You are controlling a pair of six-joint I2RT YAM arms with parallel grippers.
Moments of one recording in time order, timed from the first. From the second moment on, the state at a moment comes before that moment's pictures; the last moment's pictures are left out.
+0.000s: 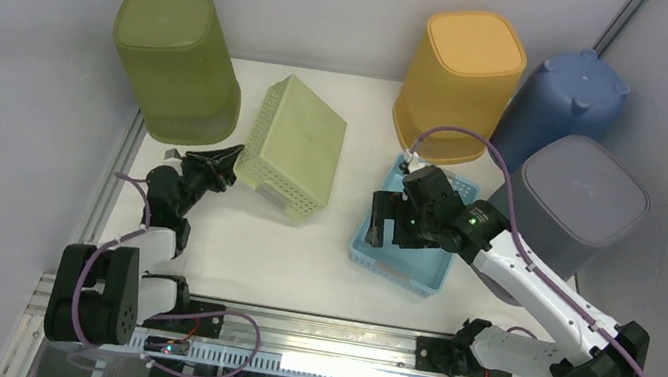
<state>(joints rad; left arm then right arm) 0.08 1.16 0.18 0.94 0.46 -1.92 0.79 1.14 1.03 -0.88 0.01 0.55</state>
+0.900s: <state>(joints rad) -0.42 1.10 1.08 -0.41 -0.09 -0.81 0.79 1.11 1.03 -0.92 0.21 0.66</state>
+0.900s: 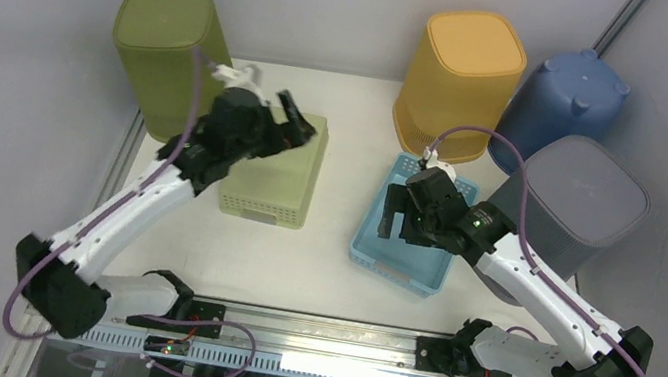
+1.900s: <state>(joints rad) -0.51 1.11 0.82 -0.55 -0.24 -0.73 0.77 1.49 1.21 -0.79 0.31 0.78</state>
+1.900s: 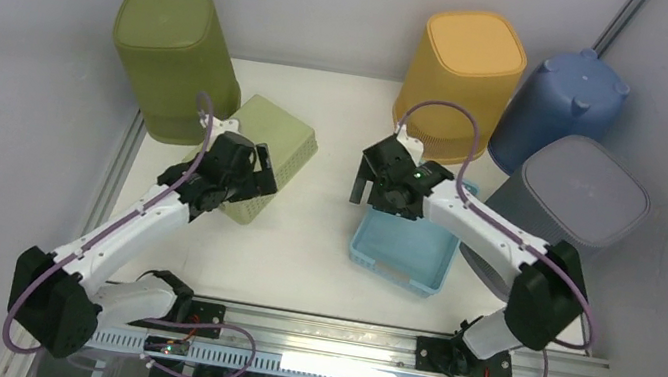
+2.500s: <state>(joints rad) -0.47 0.91 1.05 -0.65 -0.19 -0.68 0.80 1.72 1.29 -0.69 0.27 0.80</state>
